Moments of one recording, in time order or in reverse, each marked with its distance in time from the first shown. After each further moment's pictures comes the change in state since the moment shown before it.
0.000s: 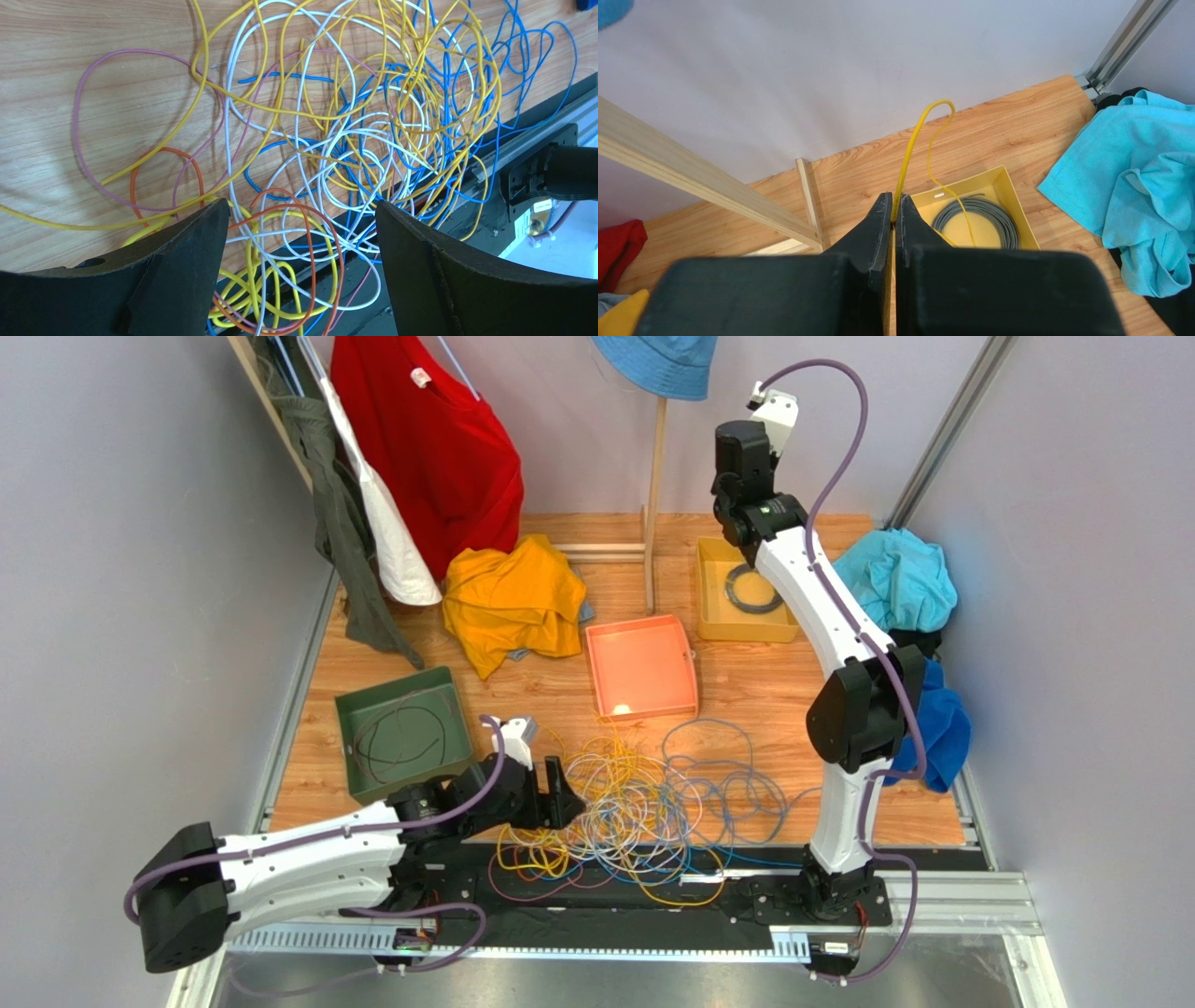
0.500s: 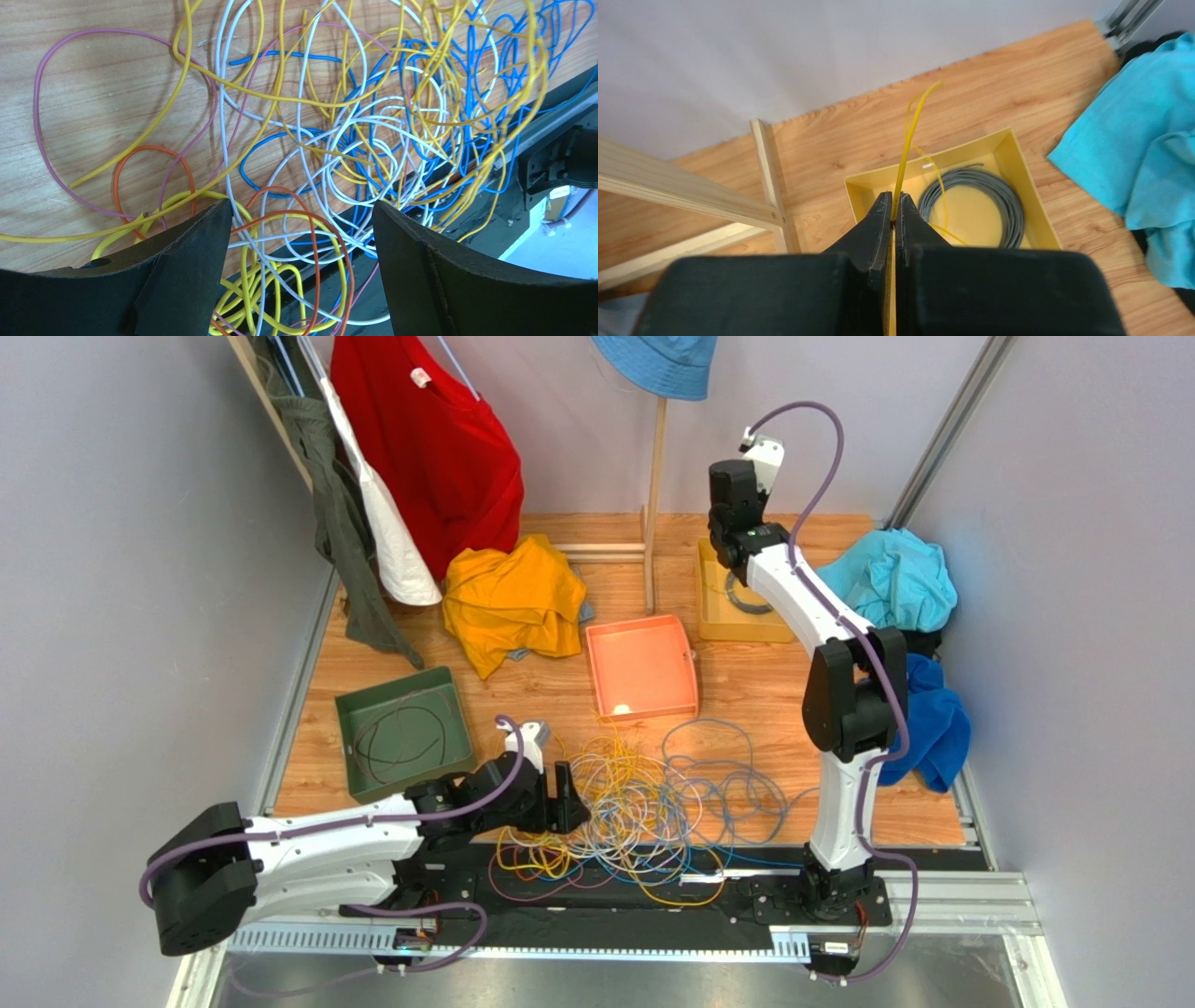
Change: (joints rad) left arm 0.000 0.145 0.006 0.071 0.064 0.000; right arm -0.037 0.041 -0.181 0.134 -0.033 0.016
